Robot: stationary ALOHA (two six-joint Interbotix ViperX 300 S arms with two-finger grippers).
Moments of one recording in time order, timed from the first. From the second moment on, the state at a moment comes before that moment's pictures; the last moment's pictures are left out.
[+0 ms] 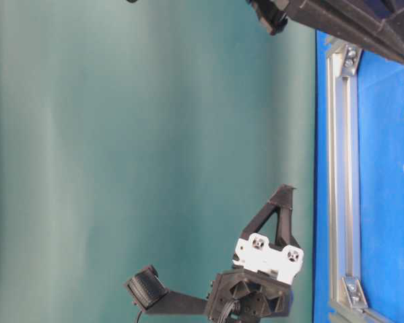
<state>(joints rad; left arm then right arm) 0.28 0.13 0.85 -0.08 -0.74 0.02 0.12 -0.07 0.98 0.00 -0.42 0.06</state>
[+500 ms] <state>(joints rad) 0.28 0.13 0.85 -0.08 -0.74 0.02 0.12 -0.04 0.95 0.00 -0.42 0.06</state>
